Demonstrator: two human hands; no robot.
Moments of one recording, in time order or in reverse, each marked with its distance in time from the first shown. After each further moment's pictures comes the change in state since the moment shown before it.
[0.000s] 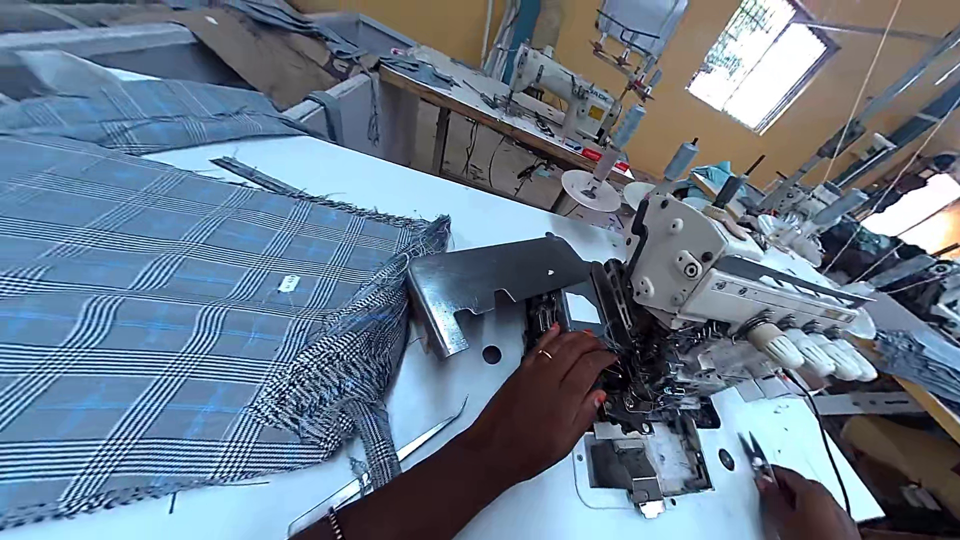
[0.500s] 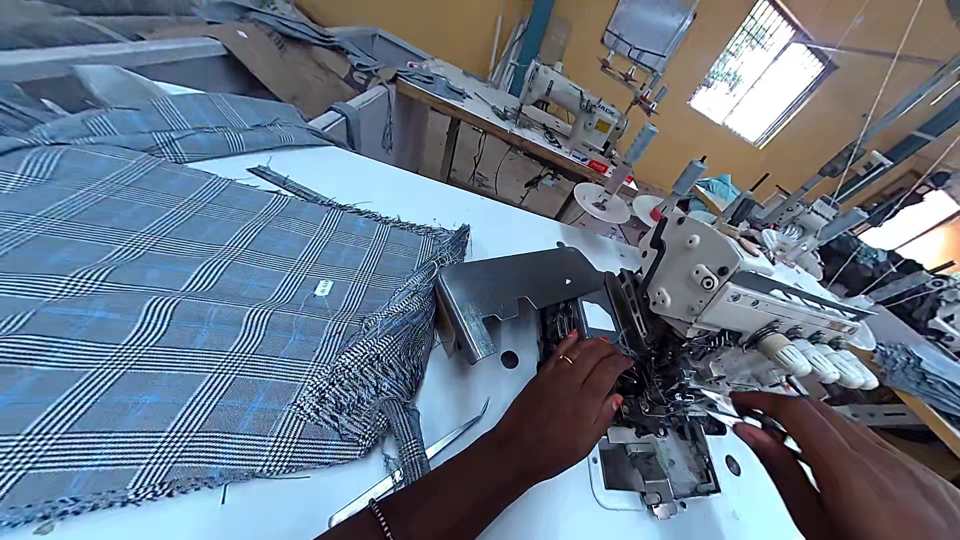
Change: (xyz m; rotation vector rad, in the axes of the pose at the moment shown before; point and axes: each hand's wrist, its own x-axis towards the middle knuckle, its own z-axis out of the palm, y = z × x) left_hand 0.003 0.002 -0.003 -0.039 -0.016 -0.011; right_hand -0.055 -0.173 -0.103 -0.259 0.189 -0.762
